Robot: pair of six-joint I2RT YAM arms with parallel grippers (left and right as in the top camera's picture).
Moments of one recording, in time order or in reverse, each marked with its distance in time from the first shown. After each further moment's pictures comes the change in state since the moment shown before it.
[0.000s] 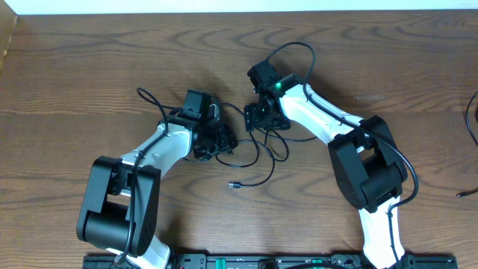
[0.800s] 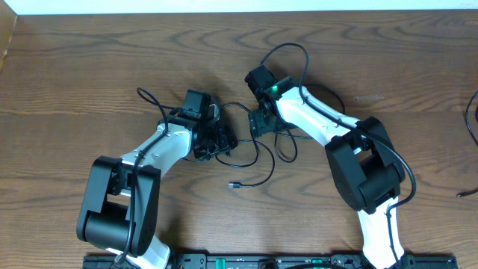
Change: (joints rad) left arm 0.000 0.000 0.000 0.000 0.003 -0.003; right arm 0.023 0.002 -0.009 -0.055 0.188 -0.150
